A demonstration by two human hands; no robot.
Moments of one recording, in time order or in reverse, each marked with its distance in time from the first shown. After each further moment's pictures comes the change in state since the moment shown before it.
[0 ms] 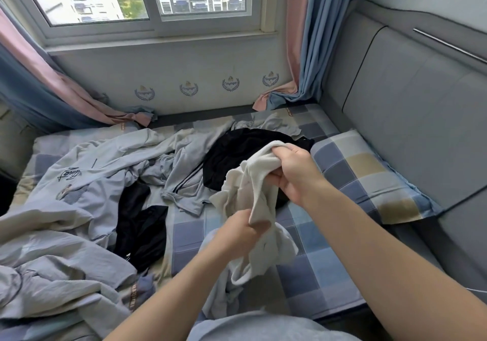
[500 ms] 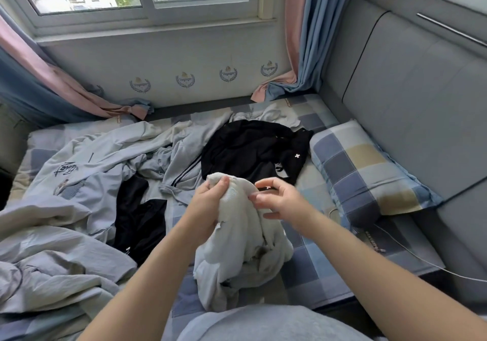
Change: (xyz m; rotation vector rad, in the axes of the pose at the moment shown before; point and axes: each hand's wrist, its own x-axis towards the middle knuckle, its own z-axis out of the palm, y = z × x) left_hand 0.004 -0.004 -0.049 -0.827 0.195 -0.037; right_hand -0.006 0.074 -0.041 -0.386 -0.263 0.140
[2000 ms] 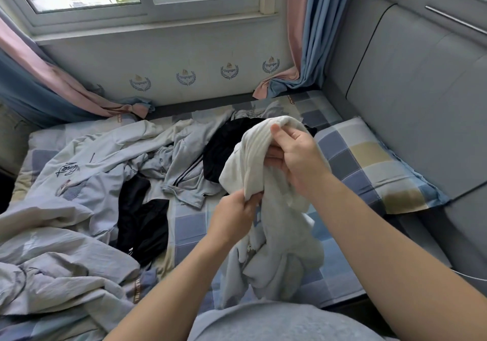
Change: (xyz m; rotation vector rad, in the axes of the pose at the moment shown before) left_hand 0.008 -0.017 0.032 0.989 0.072 0.164; right_hand 0.020 -0.089 0.001 0.361 0.156 -0.301
